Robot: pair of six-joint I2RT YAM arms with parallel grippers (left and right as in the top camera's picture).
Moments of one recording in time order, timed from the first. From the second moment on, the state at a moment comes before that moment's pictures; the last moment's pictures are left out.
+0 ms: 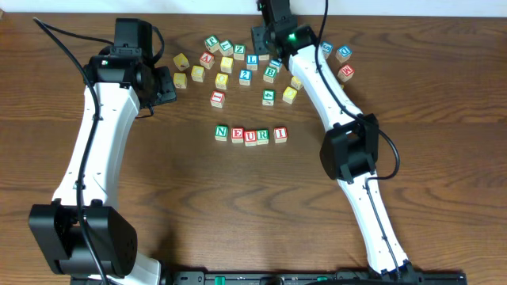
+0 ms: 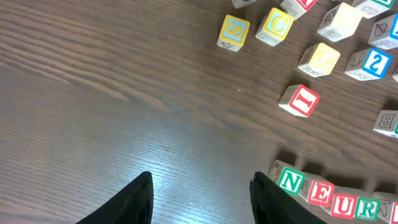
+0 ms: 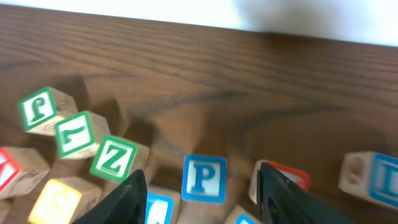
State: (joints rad) left arm -0.04 1.71 1.57 -1.02 -0.06 -0.30; right arm 0.42 2.73 2.66 -0.75 0.07 0.21
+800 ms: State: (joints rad) left arm -0.04 1.71 1.57 -1.02 -0.06 -0.30; right arm 0.44 2.79 2.61 -0.57 0.19 0.25
